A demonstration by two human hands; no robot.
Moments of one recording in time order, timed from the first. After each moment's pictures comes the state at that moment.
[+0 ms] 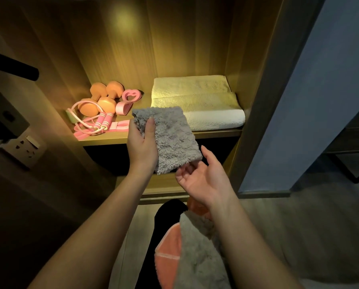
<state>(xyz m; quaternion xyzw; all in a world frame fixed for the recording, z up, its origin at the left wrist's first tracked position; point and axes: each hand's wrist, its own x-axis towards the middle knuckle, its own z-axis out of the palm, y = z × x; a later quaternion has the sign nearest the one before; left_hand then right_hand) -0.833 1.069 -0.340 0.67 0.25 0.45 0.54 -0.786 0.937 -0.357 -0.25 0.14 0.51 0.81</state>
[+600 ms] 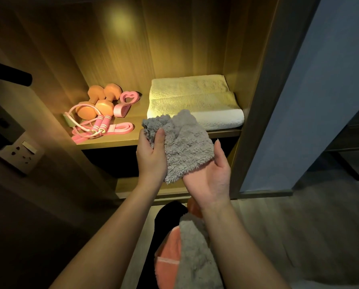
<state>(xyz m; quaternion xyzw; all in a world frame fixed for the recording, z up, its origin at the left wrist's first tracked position) -0.824 1.048 -0.356 0.67 0.24 0.44 0.54 -0.788 0.939 -0.356 -0.12 -0.03 0.42 0.90</state>
